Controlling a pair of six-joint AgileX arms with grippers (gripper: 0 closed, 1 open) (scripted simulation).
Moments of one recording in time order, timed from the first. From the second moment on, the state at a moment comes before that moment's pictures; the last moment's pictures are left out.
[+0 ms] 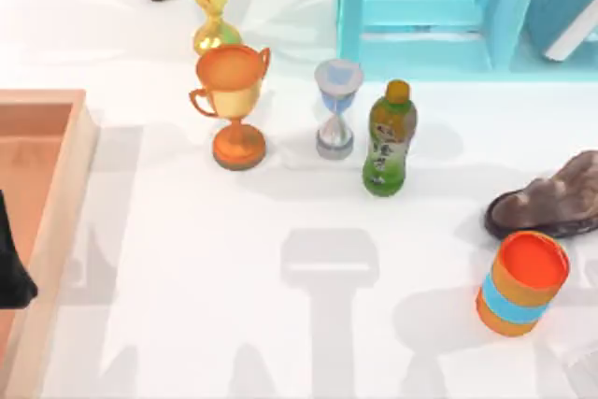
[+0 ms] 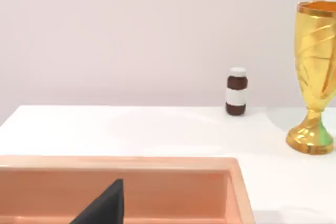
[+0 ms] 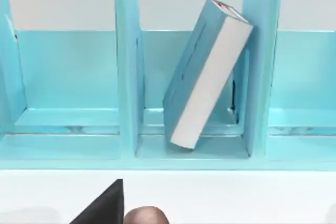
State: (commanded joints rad) left arm 0.00 0.00 0.00 0.00 0.00 0.00; right arm 0.00 0.00 0.00 0.00 0.00 0.00
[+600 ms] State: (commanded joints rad) left arm 0.00 0.00 0.00 0.00 0.00 0.00; right arm -0.02 0.38 0.16 0.30 -0.01 0.09
